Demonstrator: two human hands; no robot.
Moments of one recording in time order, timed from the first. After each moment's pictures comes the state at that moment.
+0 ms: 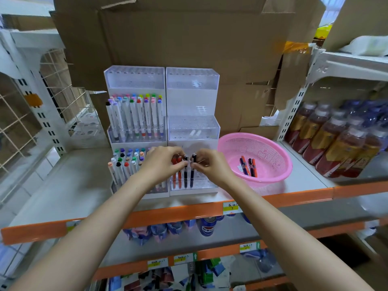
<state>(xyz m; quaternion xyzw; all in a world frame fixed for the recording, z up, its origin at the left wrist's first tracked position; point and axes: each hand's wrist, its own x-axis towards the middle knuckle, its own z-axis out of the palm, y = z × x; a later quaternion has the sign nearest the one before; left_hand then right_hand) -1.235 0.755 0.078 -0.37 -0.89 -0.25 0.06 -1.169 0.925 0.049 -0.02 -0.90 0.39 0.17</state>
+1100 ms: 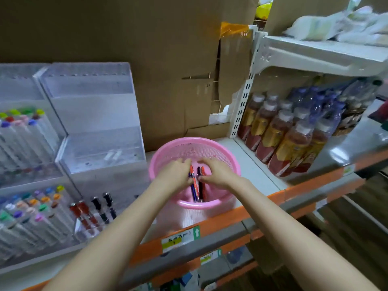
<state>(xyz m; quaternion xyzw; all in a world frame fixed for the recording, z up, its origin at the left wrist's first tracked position) -1.237 0.993 0.035 -0.47 -0.88 -0.06 -0.09 -1.148 1.123 0.032 -0.19 -0.95 0.24 -0.01</state>
